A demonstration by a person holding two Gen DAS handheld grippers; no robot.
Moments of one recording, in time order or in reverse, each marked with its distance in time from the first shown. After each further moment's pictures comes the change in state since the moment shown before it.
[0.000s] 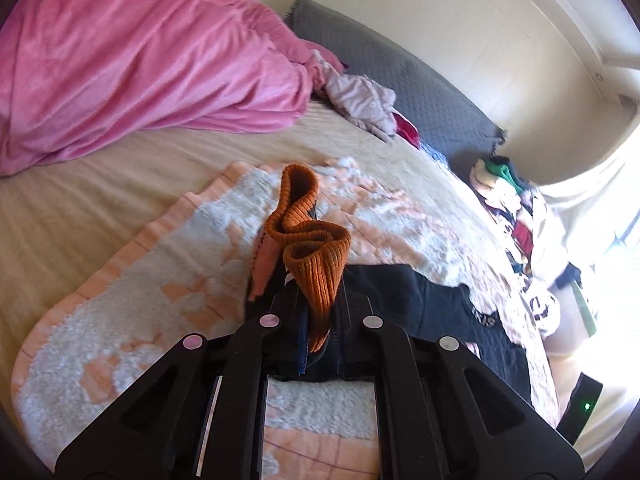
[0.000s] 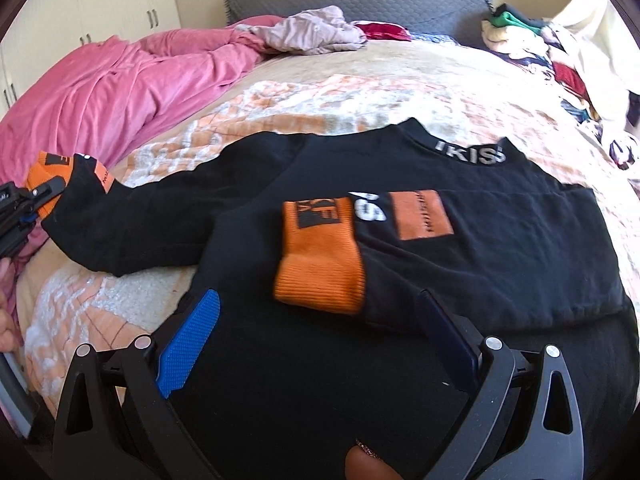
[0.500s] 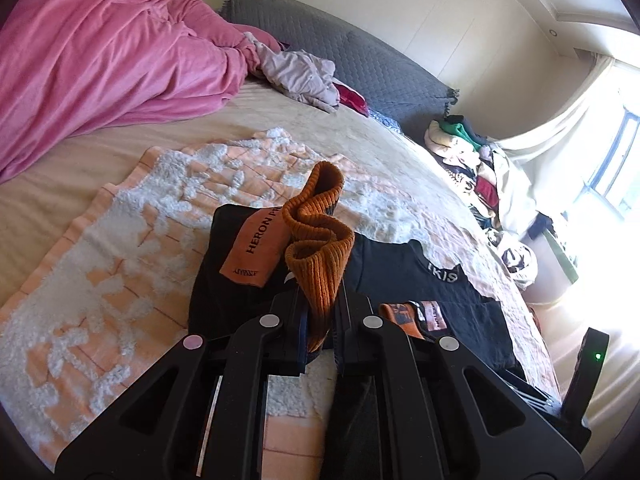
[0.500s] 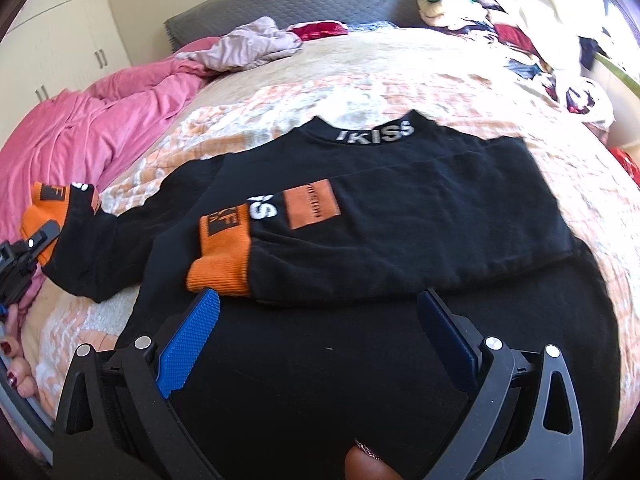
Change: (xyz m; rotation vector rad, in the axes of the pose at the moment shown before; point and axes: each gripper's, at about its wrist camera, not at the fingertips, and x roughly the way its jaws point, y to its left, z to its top) left arm 0.010 -0.048 -0.025 0.146 0.070 -0.133; right arm -0.043 -0.065 -0.009 0.202 -0.018 -0.078
